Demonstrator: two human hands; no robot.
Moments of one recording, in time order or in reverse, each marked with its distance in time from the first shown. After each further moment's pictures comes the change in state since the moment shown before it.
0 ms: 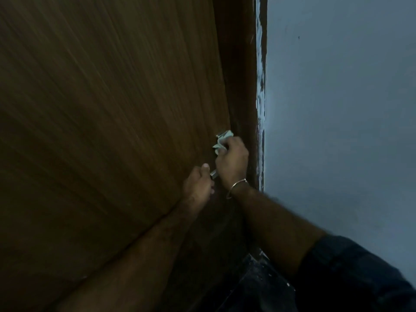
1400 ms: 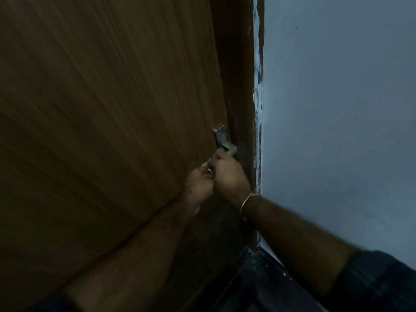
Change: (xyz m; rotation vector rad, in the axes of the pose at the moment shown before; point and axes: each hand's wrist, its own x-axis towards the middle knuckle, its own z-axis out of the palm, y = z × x) left_hand 0.008 -0.016 -0.001 -0.032 -0.222 -0.023; right_hand -0.032 0.007 -0.021 -0.288 -0.442 -0.233
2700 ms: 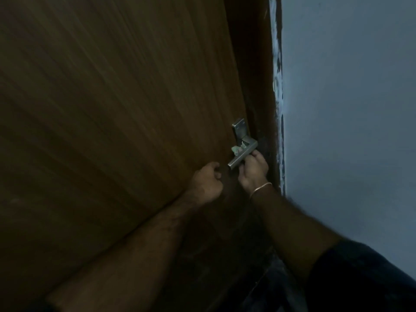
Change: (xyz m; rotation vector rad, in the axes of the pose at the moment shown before) left_hand -0.004 0.010 -0.035 0.496 0.018 0.015; right_hand 0.027 0.006 0.039 1.810 0.600 0.997
